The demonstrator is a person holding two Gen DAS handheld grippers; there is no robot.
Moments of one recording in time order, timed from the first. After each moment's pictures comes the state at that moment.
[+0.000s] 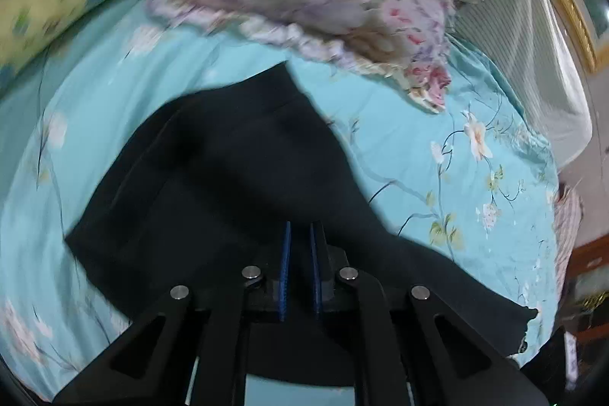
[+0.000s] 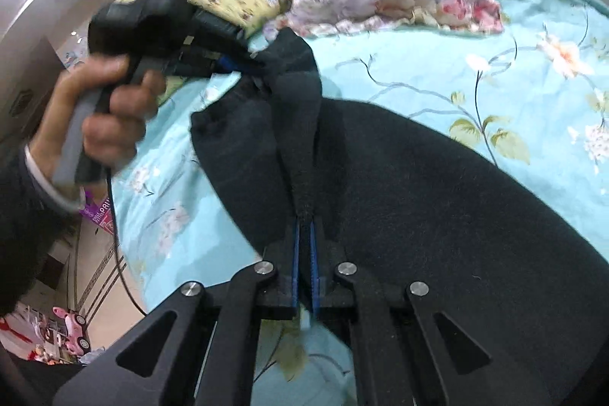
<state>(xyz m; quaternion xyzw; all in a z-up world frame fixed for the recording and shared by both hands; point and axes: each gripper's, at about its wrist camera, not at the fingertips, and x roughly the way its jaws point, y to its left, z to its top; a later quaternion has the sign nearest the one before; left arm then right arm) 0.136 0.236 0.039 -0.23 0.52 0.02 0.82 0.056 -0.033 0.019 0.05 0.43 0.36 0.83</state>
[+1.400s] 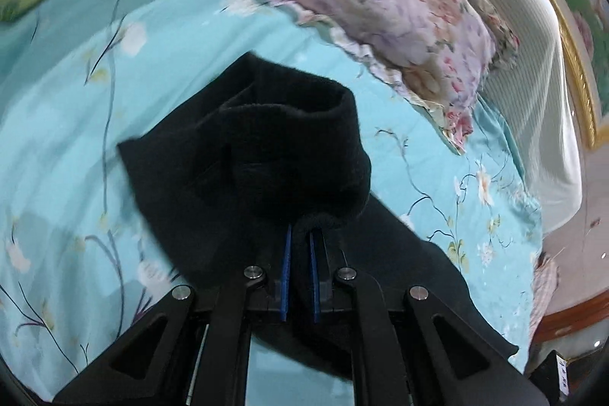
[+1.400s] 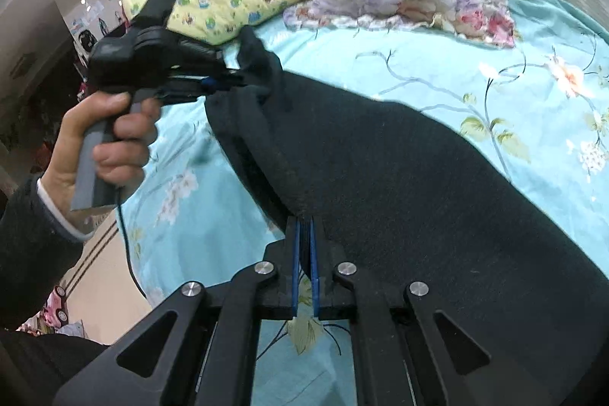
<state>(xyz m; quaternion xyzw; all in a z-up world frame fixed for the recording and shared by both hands) 0.070 0.271 0.009 -0.34 0.45 0.07 0.83 0.040 -0.009 0.023 -0.01 0.45 0.36 0.82</state>
